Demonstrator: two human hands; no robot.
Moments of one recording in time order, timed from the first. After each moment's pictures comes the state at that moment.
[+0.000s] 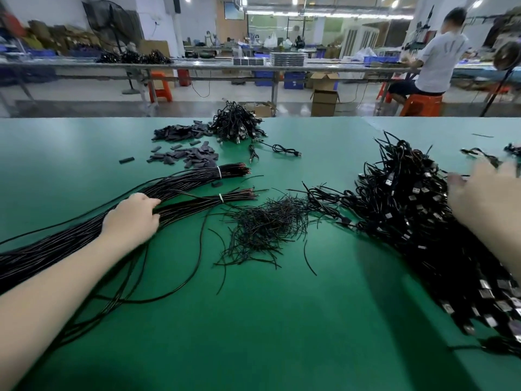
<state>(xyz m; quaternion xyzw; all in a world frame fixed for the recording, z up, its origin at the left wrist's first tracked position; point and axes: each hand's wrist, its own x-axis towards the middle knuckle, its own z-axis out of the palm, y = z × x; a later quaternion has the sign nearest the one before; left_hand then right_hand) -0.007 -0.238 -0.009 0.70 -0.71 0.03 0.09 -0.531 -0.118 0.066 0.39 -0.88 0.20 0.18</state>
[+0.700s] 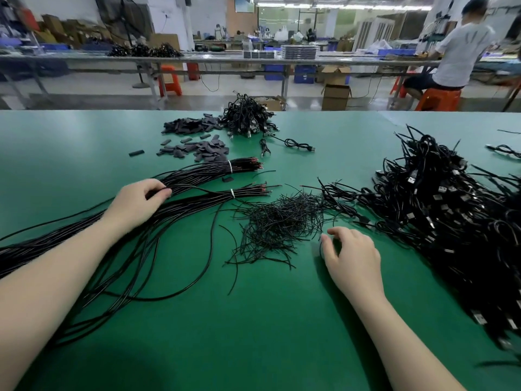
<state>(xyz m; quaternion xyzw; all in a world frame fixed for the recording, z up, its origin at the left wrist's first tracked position) 0.020 -0.268 -0.017 0.64 -0.71 -0.08 0.28 -0.364 -0.135 -0.062 0.58 -0.76 0.30 -0.01</state>
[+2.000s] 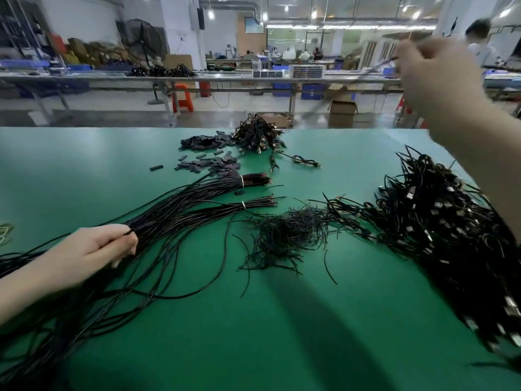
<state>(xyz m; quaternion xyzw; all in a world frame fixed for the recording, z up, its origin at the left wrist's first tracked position) 0.088 -0.132 0.029 0.51 -0.80 -0.16 0.27 -0.384 -0.155 0.219 0.59 -0.60 0.53 0.01</state>
